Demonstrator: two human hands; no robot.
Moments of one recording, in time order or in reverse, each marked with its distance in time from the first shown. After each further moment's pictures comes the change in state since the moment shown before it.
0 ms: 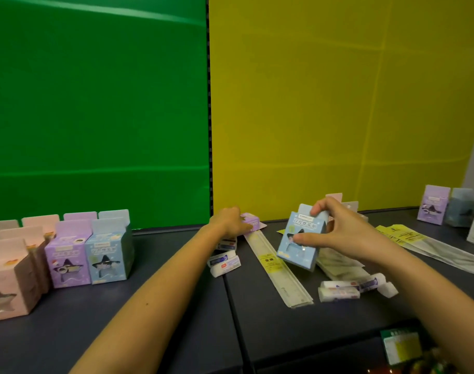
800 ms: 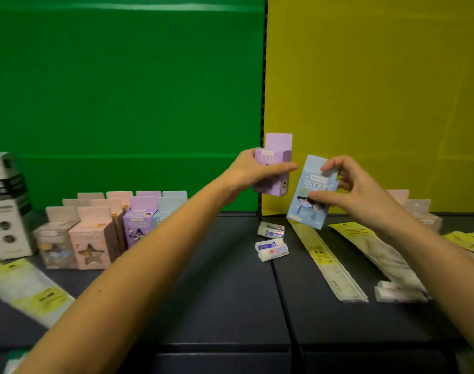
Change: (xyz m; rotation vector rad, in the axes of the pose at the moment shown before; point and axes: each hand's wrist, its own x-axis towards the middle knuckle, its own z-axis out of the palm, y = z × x) left_hand -0.084 -0.002 -0.094 -0.876 0.224 0.198; right_hand 0.028 -0.049 0.038 0.388 -0.012 -0.326
